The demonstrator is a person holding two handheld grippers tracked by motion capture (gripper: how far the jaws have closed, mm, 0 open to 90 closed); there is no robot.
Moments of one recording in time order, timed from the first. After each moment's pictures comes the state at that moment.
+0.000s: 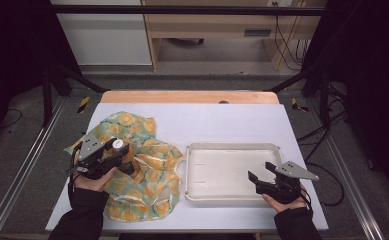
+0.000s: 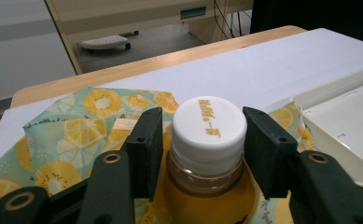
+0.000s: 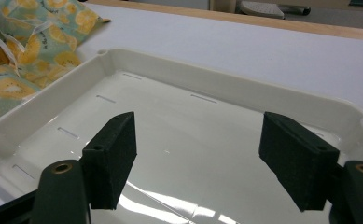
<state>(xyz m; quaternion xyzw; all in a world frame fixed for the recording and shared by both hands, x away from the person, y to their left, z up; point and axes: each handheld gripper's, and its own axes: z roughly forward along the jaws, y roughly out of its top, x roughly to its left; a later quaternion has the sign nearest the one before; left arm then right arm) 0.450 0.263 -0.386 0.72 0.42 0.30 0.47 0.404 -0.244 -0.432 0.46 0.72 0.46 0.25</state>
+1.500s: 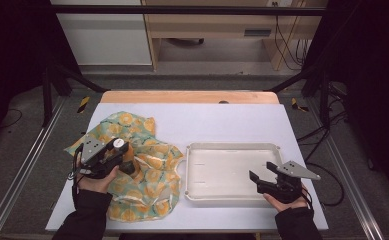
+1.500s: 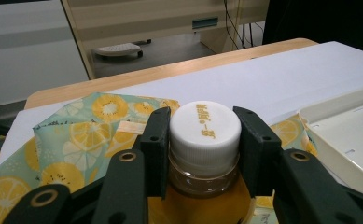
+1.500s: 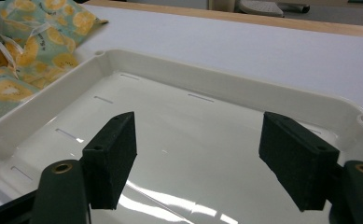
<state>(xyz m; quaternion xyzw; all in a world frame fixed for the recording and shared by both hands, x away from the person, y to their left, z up) 0.444 0.256 -0.386 0.69 0.44 0.32 0.47 0.405 -0.247 -0.432 0.46 0.71 0.47 0.24</state>
